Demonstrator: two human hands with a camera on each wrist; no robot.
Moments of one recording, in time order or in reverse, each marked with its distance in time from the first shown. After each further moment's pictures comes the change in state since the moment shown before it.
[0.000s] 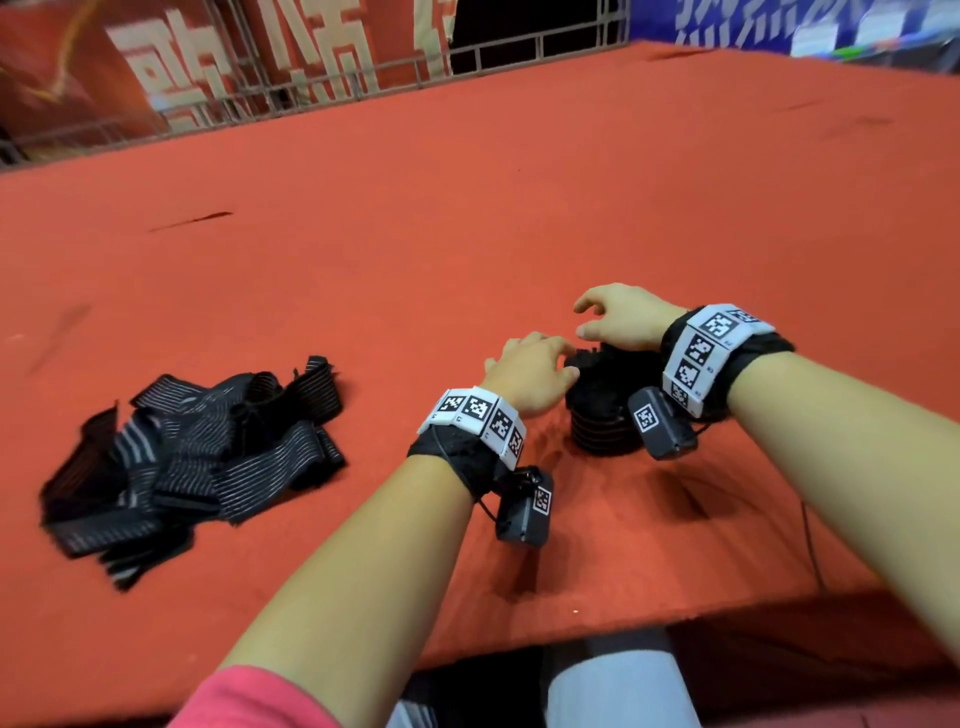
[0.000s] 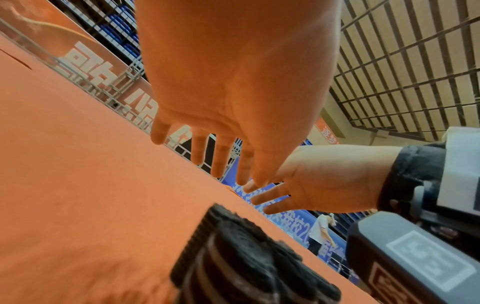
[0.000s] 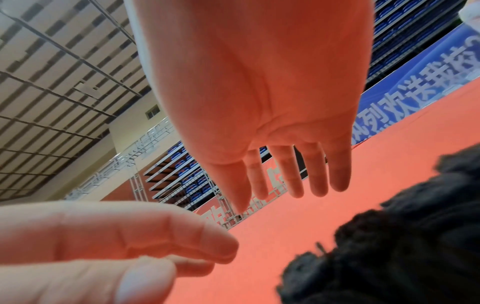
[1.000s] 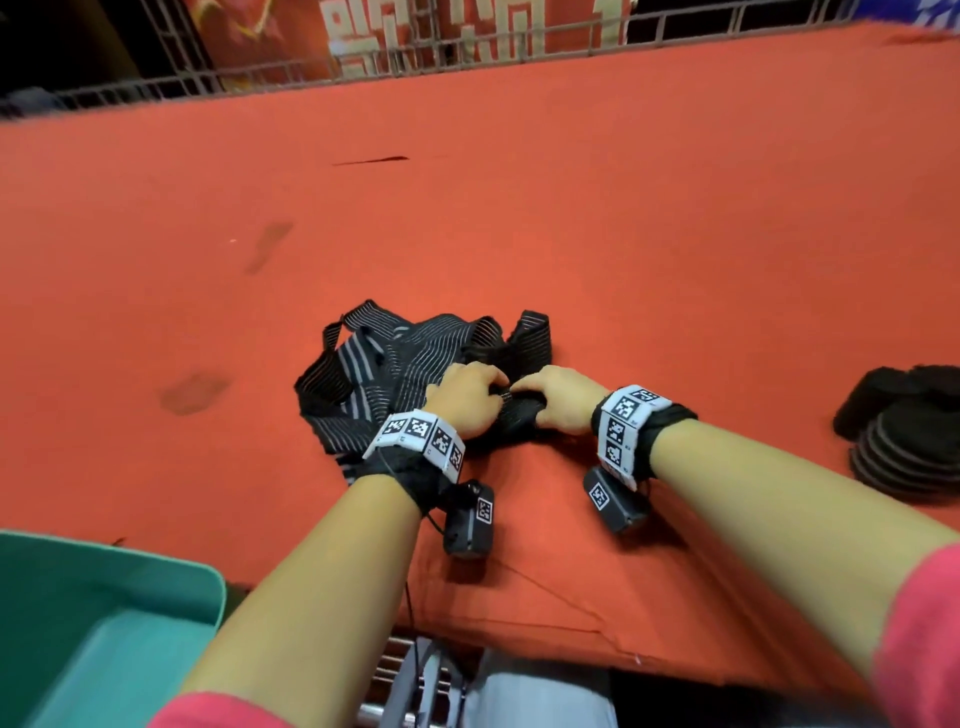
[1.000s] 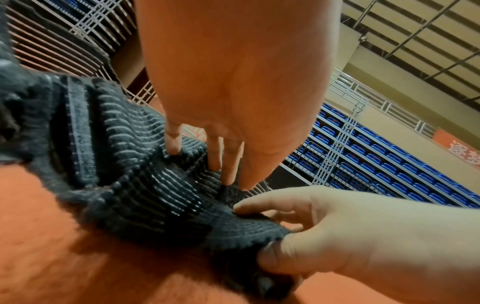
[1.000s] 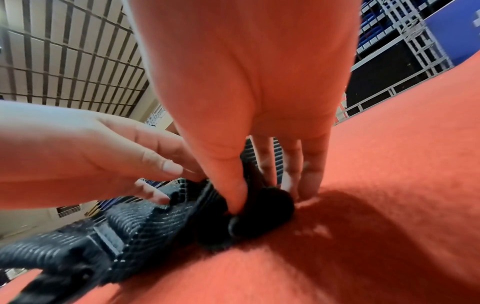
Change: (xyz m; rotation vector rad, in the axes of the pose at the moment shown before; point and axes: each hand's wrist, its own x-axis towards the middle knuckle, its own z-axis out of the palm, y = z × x) left_hand -0.147 -0.322 -0.056 -0.055 0.161 -0.397; right_hand 0.040 -0.285 0.228 -0.102 -0.309 -0.468
